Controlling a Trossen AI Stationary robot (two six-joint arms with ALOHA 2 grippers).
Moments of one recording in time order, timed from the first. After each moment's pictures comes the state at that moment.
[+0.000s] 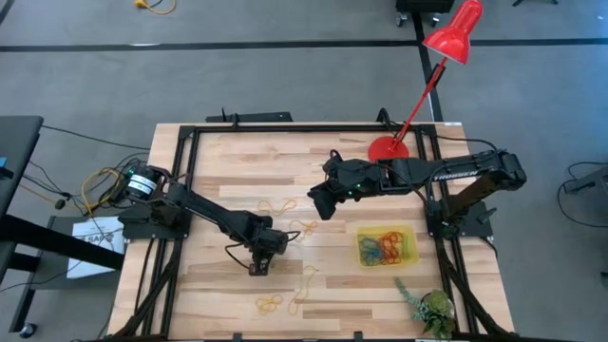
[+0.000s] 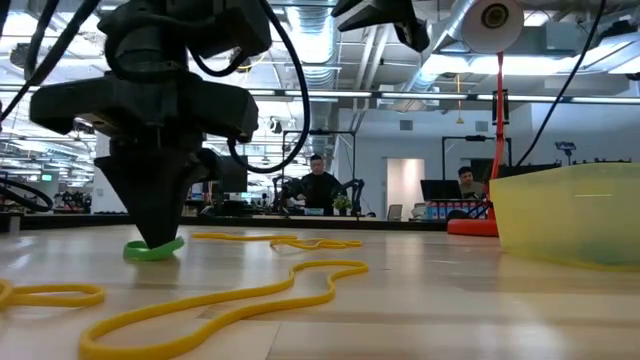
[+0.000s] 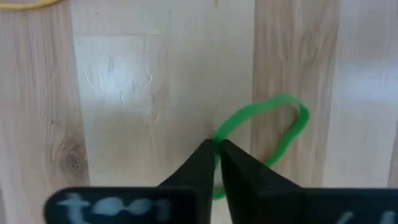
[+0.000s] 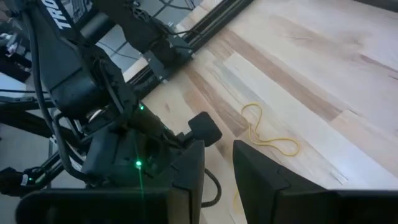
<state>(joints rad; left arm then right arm) -0.29 1.80 1.00 -0.53 0.07 -0.29 0.09 1.49 1.33 -0.44 0.16 0.70</state>
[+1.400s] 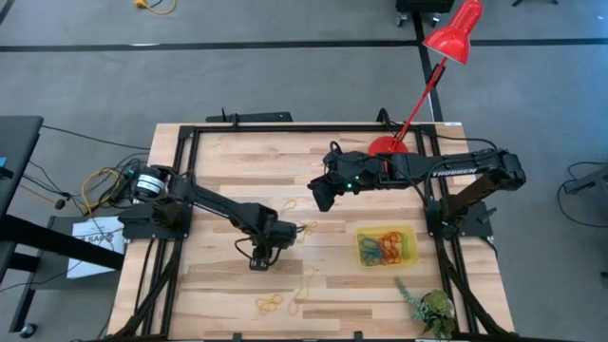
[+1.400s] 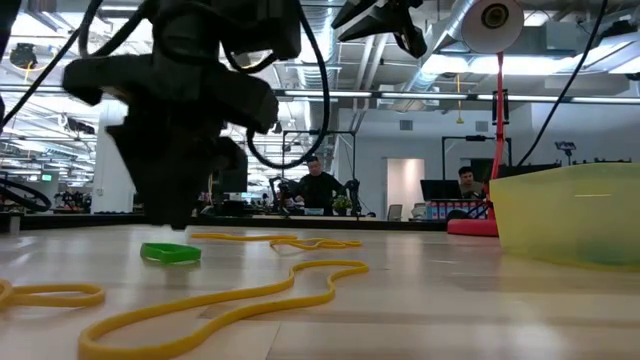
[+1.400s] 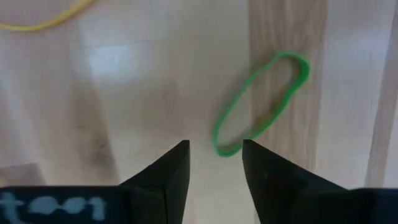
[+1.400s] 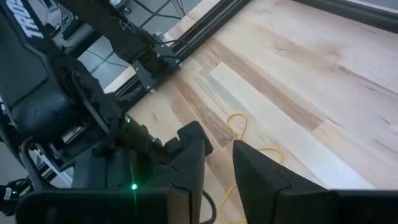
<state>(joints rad) -0.22 1.84 1.17 -0.78 0.14 -0.12 0.04 1.49 1.33 -0.44 0.15 0.67</state>
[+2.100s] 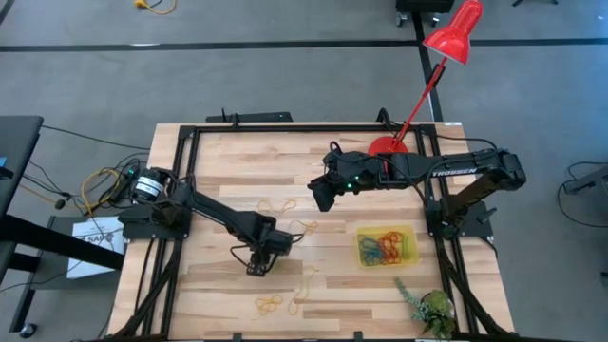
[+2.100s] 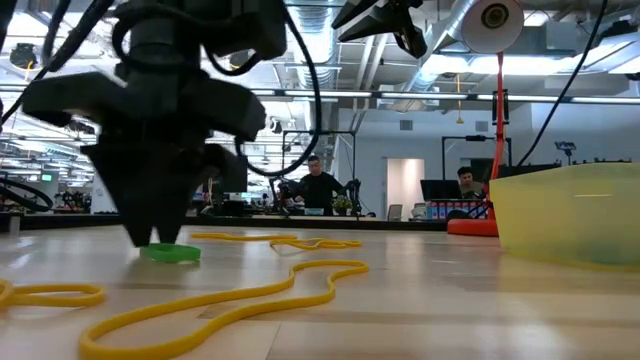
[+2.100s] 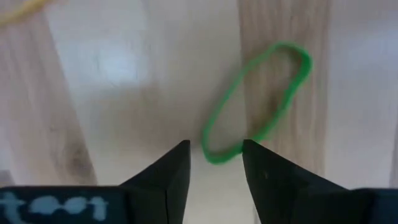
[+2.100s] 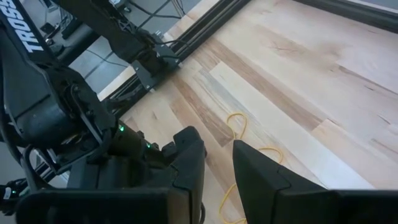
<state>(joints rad) -0.27 1.84 1.11 -0.69 0.08 -0.15 0.04 1.49 1.33 -0.44 0.15 0.67</state>
